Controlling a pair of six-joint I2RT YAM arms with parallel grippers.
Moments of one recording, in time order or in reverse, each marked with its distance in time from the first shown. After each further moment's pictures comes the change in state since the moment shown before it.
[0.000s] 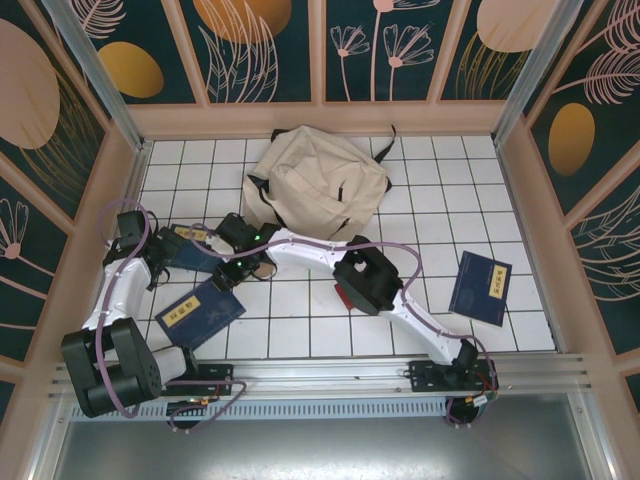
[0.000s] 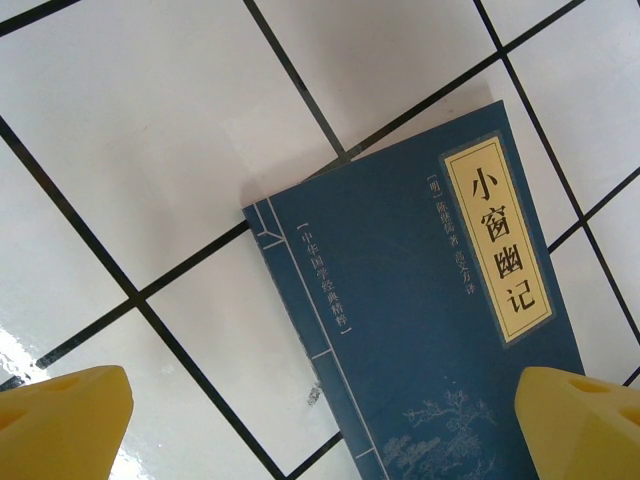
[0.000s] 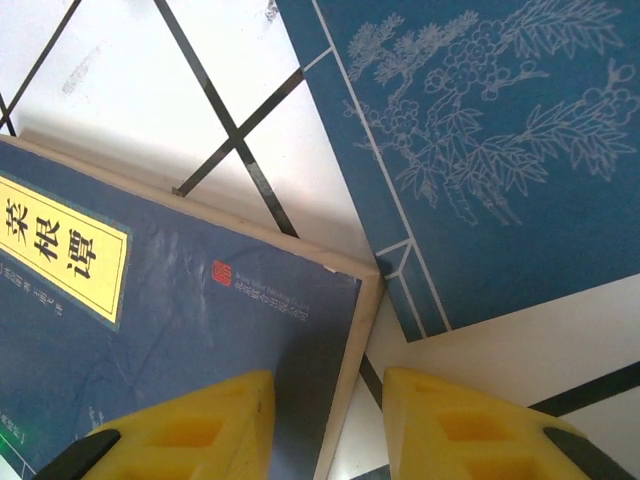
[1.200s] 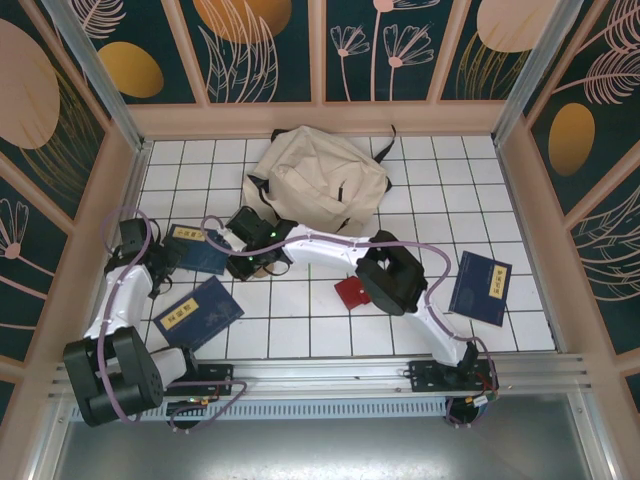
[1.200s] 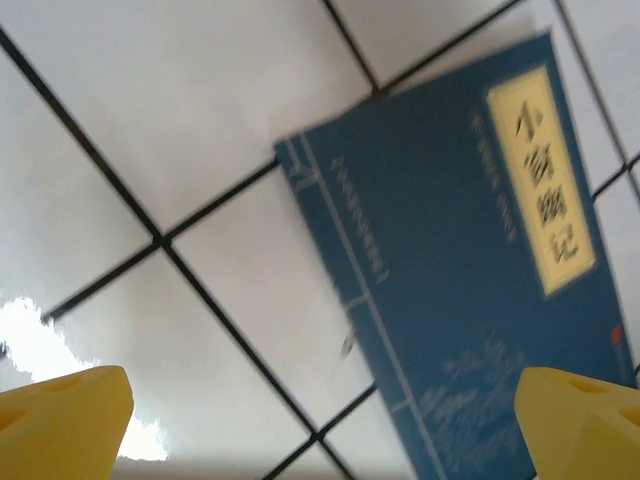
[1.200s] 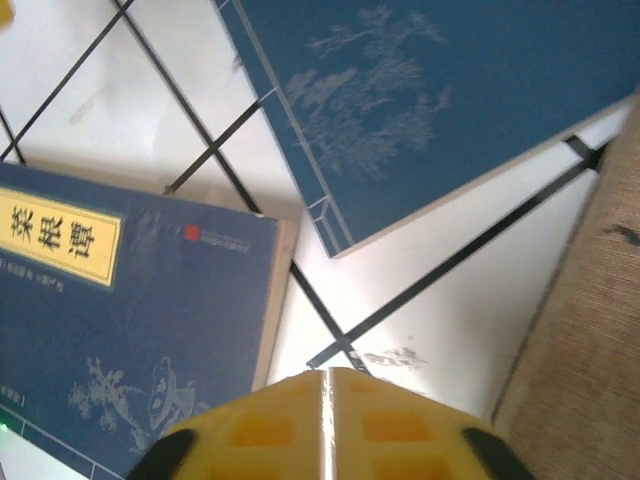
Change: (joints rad) left arm 0.000 -0.060 -0.060 -0.054 0.049 0.016; right arm -0.021 -0.233 -0.263 0.104 0.148 0.019
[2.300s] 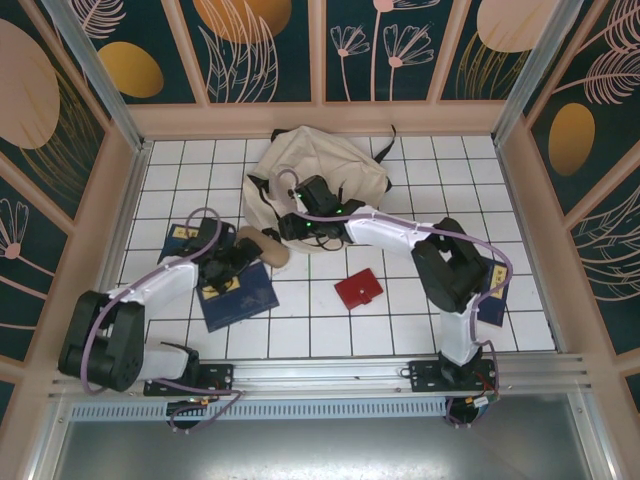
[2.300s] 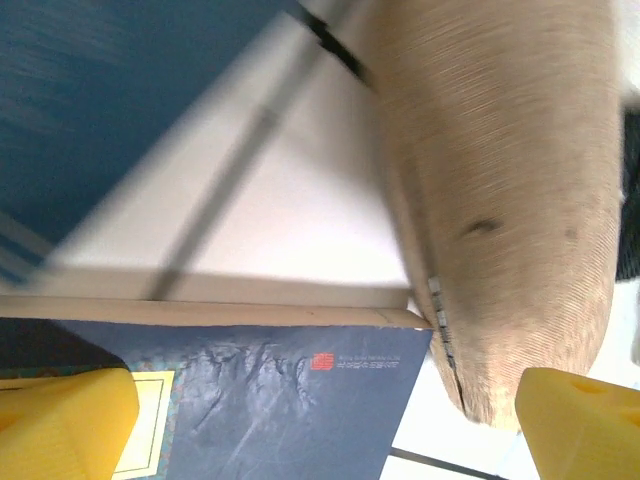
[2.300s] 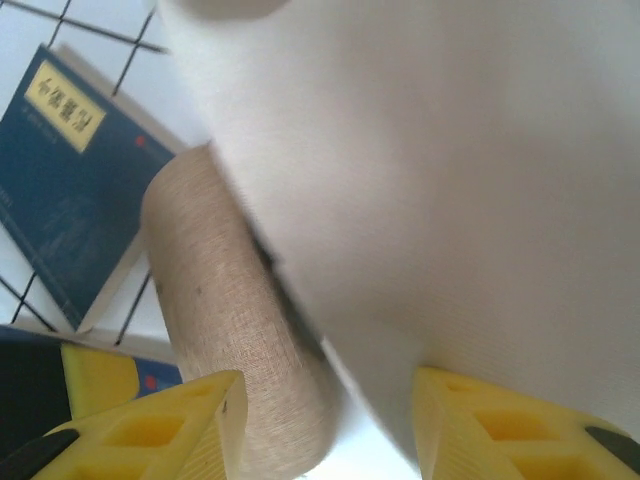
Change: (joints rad) left arm -0.590 0.217 -0.015 0.244 0.170 -0.274; right arm -0.275 -0.350 -0.456 0.220 0.112 0.178
